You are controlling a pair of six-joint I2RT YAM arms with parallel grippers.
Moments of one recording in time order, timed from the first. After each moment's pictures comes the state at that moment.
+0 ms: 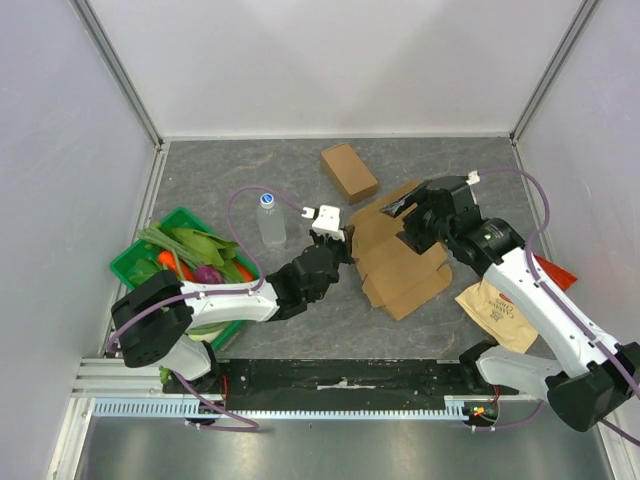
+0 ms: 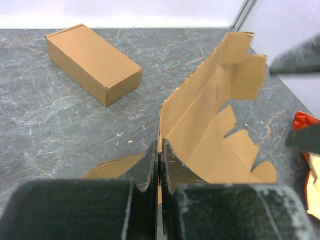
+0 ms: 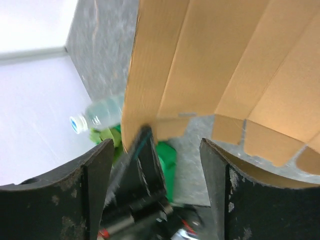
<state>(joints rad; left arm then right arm) -1.08 1.50 0.79 0.63 -0.68 -0.29 0.54 1.11 1.15 -0.70 0.10 1.26</state>
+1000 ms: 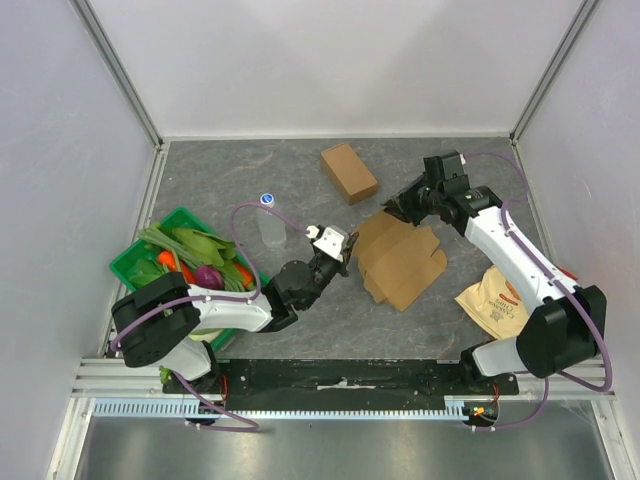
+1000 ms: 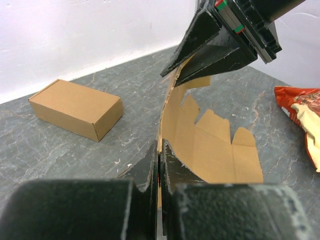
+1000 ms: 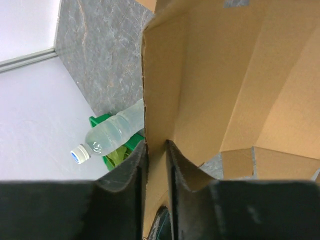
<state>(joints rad) -1.09 1.50 0.59 1.08 -0.43 0.06 0.34 1.41 1.24 -0.60 -0.12 1.25</state>
